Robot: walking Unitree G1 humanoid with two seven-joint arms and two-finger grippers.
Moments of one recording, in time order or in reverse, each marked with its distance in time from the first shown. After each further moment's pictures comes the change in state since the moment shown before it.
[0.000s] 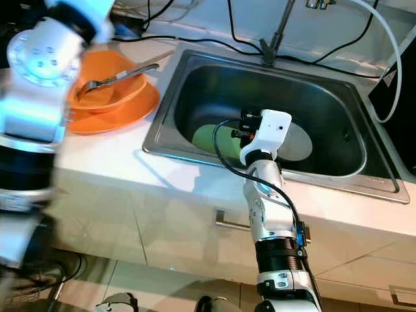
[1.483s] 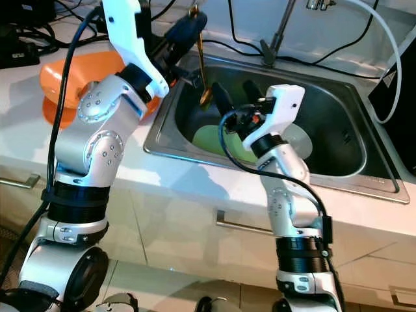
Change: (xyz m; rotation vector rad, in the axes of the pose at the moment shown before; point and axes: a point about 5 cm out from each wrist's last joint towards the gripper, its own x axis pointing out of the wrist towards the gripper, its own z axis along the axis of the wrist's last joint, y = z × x) left arm -0.015 -0.079 -0.018 -0.813 0.066 -0.217; right arm -0.008 0.010 0.055 0.121 -0.126 0.465
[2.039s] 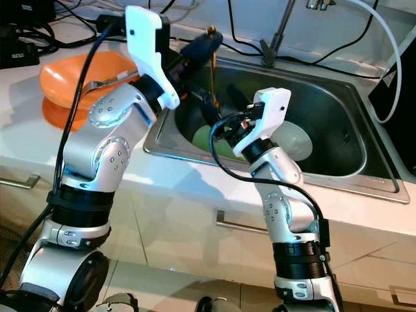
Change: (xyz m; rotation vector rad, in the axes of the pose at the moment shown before) left arm 0.001 -0.013 -0.013 -0.023 0.074 -0.083; right arm 0.001 0.019 -0.005 0.027 0.030 0.114
